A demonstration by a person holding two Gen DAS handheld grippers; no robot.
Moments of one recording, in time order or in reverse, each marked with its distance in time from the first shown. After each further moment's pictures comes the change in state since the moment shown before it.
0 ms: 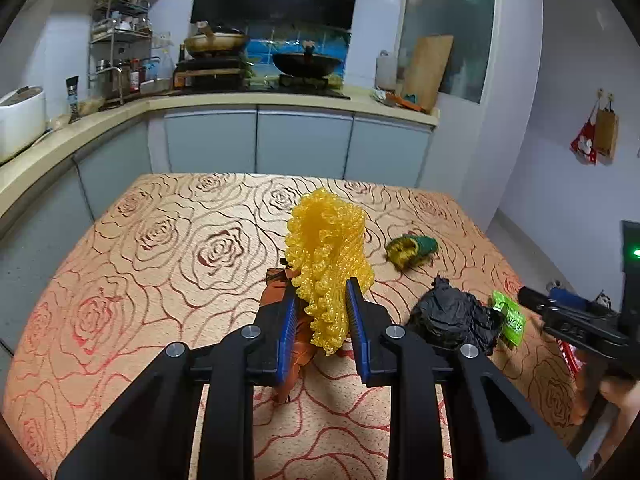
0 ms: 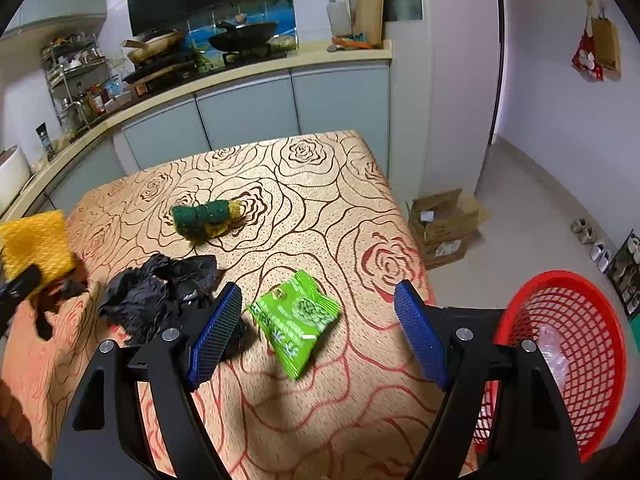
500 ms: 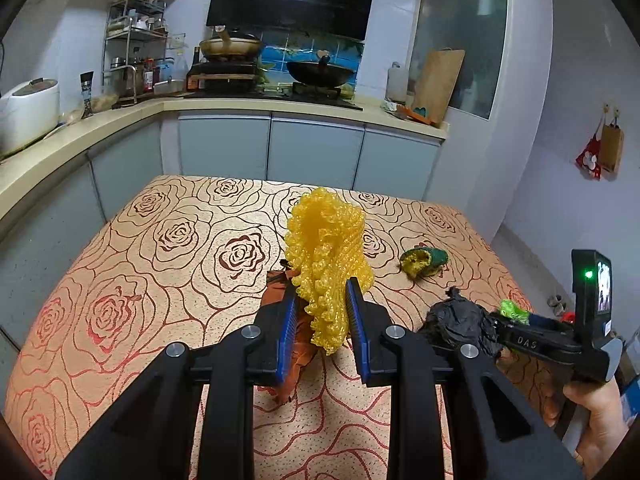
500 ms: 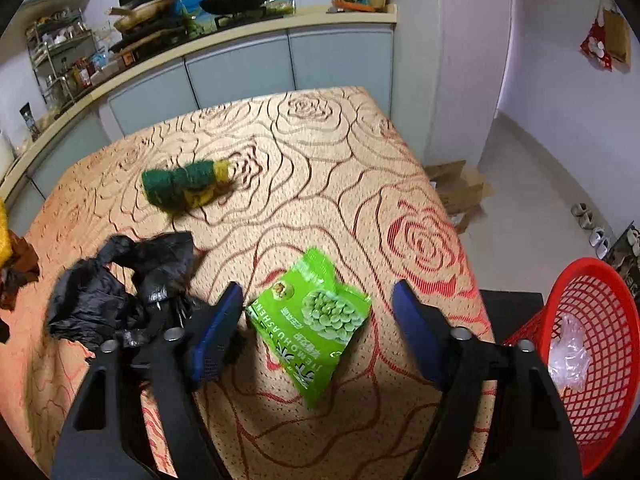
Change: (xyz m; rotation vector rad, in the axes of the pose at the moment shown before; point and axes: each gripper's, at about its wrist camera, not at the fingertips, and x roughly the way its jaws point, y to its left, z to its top) left arm -0.011 0.017 0.003 -0.036 -0.024 0.012; right arm 0.043 0.009 -0.008 -0.010 0.129 -0.011
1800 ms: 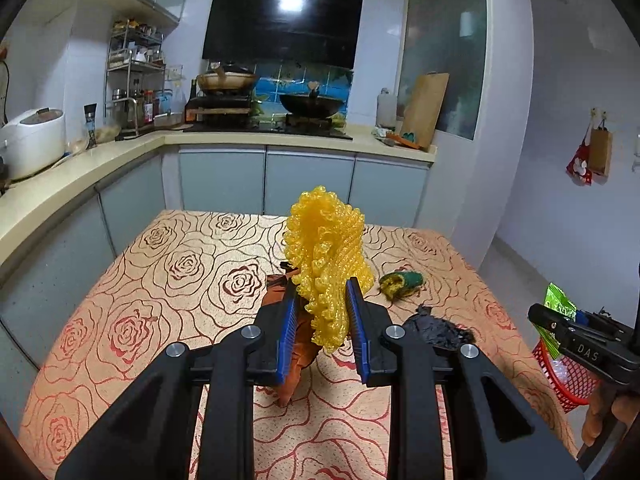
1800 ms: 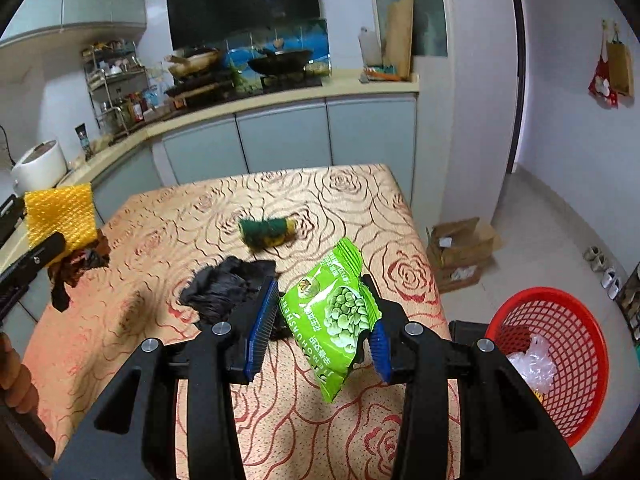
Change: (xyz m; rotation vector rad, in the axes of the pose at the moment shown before) left arm -0.053 -0.019 0.008 0.036 -0.105 -0.008; right arm -0.134 0.005 -0.018 -0.063 -0.253 0.105
